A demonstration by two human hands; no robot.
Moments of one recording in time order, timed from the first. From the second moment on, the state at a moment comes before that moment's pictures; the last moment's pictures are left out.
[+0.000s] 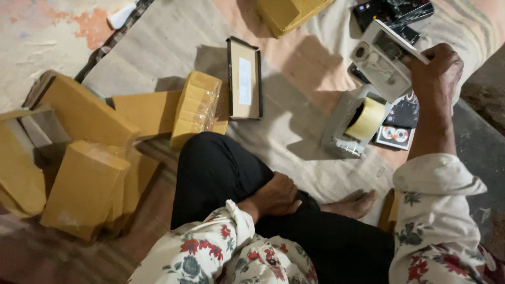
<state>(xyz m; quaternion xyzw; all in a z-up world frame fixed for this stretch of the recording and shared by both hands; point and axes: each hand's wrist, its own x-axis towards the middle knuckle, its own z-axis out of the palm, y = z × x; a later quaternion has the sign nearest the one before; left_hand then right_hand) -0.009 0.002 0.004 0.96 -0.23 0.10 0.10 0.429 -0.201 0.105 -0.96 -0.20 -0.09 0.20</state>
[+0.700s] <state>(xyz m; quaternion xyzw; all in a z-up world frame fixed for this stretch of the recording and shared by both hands) -0.001 -0.004 -0.004 0.96 -0.24 -0.01 0.12 0.191 -0.046 -0.004 -0.51 0.10 0.10 0.85</state>
